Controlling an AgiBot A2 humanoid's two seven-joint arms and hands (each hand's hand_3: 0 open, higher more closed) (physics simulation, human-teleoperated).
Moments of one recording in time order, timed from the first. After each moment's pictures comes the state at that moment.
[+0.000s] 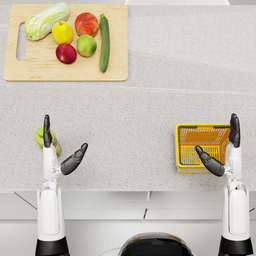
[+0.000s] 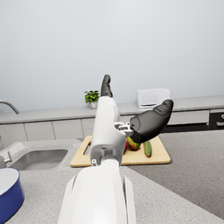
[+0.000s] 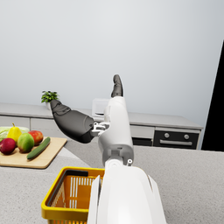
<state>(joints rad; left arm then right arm) 0.24 1.25 -0.13 -1.74 1.39 0.00 0.00 0.27 -1.26 -0.05 1.80 1.34 0.00 0.00</state>
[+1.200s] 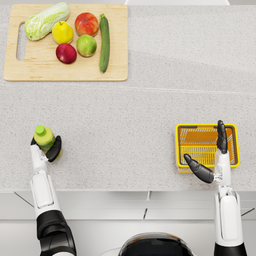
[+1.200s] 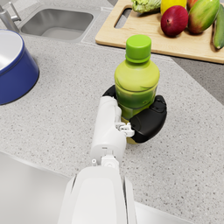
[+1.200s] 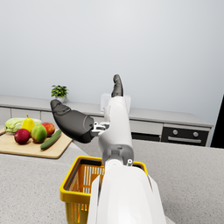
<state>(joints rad) 0.53 1.29 -0.17 -0.67 1.47 -0.02 0.00 0.19 -1.31 0.02 1.86 1.38 0.00 0.00</state>
